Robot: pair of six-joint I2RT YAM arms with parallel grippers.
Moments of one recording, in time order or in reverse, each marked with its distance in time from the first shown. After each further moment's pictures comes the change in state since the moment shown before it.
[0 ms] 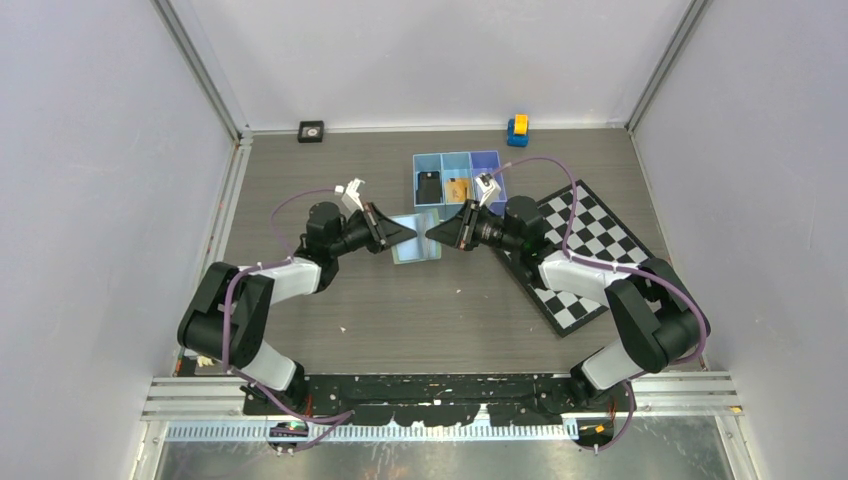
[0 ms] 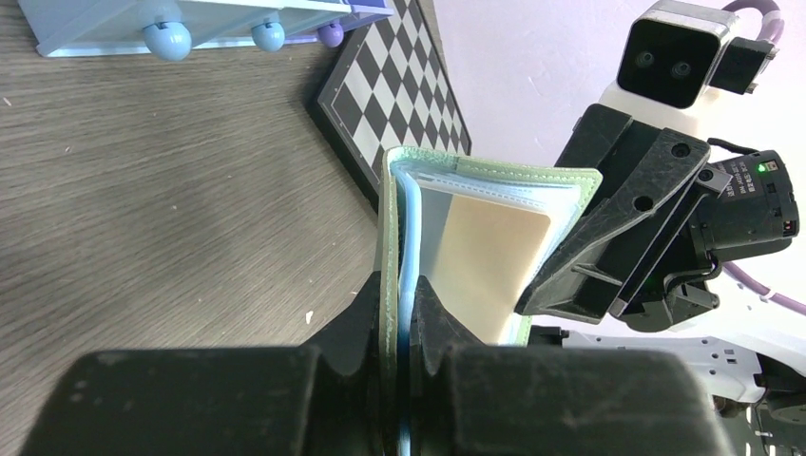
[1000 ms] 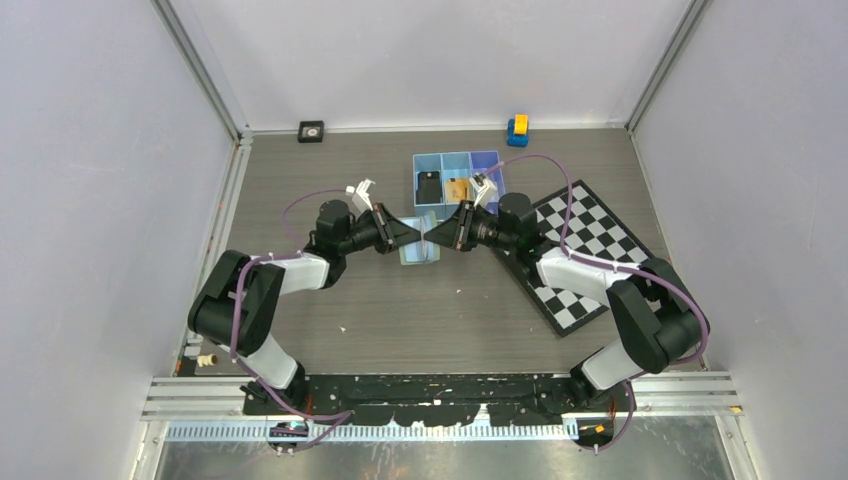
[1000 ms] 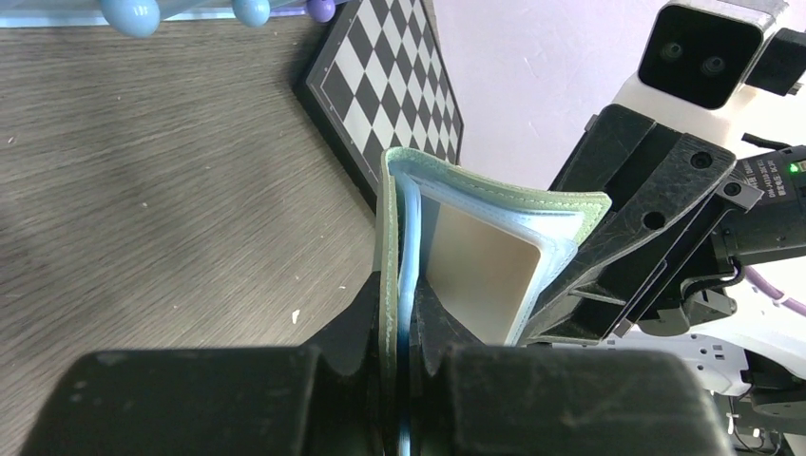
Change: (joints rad) left arm -0.038 0.089 0.049 0.039 0.034 -0.044; right arm 0.018 0.001 0.042 -0.106 0.014 -0.049
